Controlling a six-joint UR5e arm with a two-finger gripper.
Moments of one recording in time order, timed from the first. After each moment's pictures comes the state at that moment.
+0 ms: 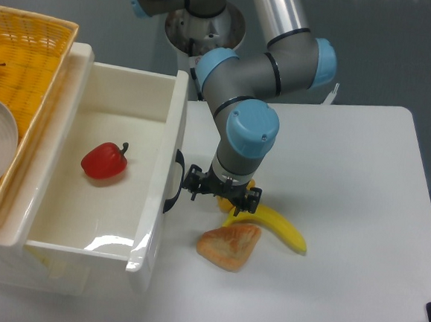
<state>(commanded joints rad) 2.43 -1.94 -1.62 -1.19 1.40 0.64</state>
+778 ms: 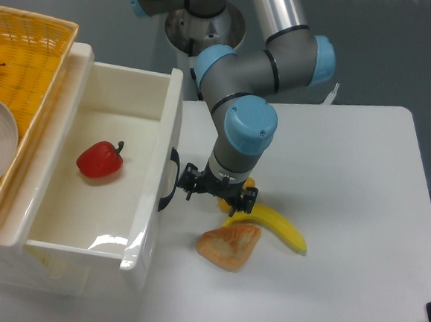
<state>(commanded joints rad) 2.41 -1.92 -1.62 -1.19 1.36 0.63</state>
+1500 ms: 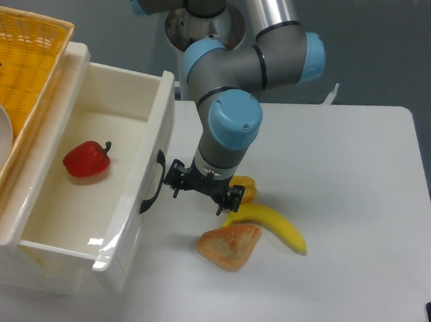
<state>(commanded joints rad) 2.37 -1.91 -1.62 -1.20 1.36 0.60</state>
